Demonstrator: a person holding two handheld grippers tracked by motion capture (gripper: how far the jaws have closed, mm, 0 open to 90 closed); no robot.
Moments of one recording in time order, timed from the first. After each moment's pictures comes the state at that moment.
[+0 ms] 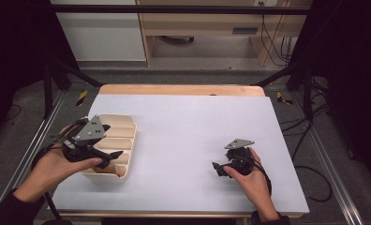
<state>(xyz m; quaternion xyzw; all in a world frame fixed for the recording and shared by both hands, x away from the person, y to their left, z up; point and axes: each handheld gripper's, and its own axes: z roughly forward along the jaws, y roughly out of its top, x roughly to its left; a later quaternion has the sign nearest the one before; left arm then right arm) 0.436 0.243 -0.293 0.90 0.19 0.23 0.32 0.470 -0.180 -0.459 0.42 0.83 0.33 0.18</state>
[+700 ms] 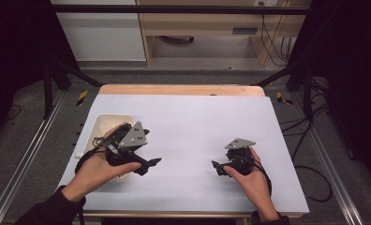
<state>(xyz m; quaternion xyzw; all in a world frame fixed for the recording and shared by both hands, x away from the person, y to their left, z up) 0.439 0.158 -0.316 0.90 0.14 0.19 0.36 0.467 -0.179 -0.454 0.42 0.82 0.35 0.19</state>
